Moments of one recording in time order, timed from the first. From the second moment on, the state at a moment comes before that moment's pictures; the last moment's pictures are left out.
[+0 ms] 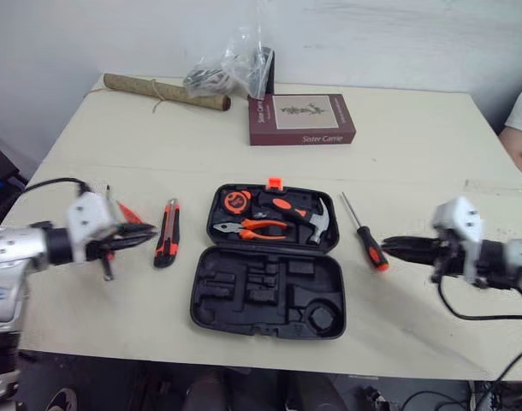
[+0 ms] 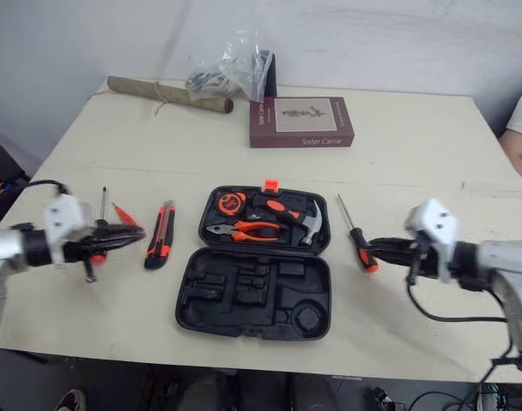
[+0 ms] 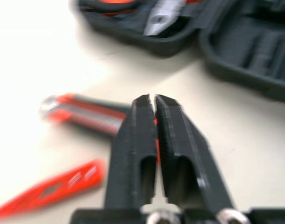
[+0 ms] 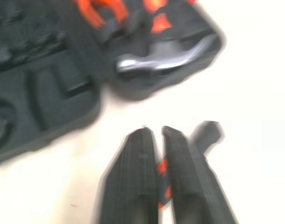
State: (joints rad) left arm -0.11 0.91 0.50 0.06 -0.31 0.16 -1.08; right arm 0.03 -0.89 -0.47 -0.21 0.45 0.40 1.16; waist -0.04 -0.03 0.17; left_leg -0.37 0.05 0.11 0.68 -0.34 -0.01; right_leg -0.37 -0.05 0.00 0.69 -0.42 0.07
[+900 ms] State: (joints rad) left arm 0.08 0.94 0.73 0.06 -0.48 0.59 -0.64; right arm 0.03 -0.71 -0.49 0.07 0.58 0.00 1.18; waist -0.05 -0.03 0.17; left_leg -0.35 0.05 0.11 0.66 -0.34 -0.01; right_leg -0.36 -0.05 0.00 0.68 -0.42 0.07
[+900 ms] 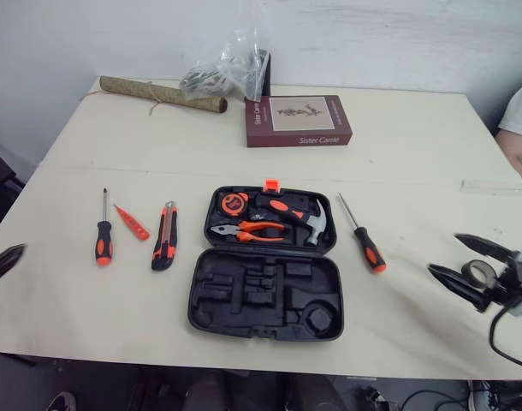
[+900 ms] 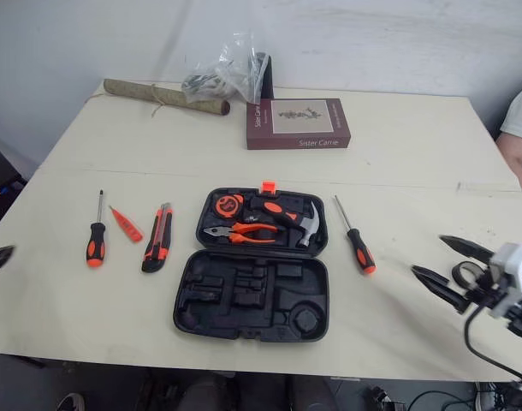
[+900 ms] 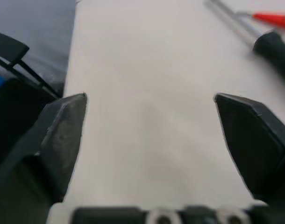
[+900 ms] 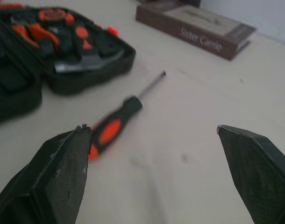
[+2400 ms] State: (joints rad) left arm -0.26 0.69 0.58 -0.21 -0.36 1.21 -0.23; right arm -0.11 -0.62 -0.30 -0.07 0.68 -0.06 1.32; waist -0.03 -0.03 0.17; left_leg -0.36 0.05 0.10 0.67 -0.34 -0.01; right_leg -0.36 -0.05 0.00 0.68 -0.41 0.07
